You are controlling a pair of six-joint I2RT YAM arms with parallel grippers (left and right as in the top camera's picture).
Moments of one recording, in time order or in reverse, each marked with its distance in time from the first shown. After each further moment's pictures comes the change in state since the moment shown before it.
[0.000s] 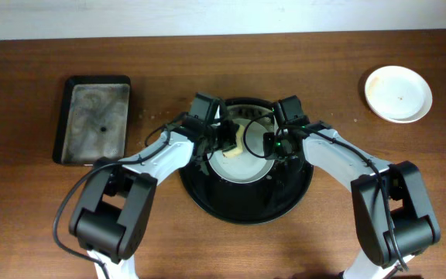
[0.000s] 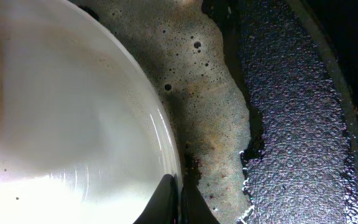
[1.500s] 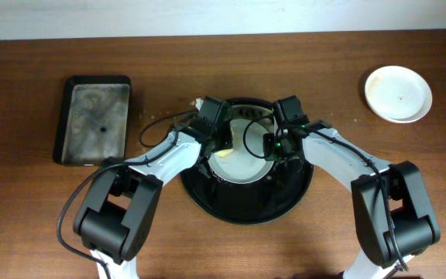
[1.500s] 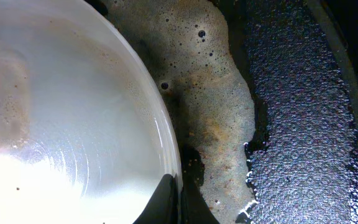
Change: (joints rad) left arm -0.038 0.007 0.027 -0.101 -0.336 0.116; right arm 0.000 0.000 0.010 -0.040 -0.008 0.004
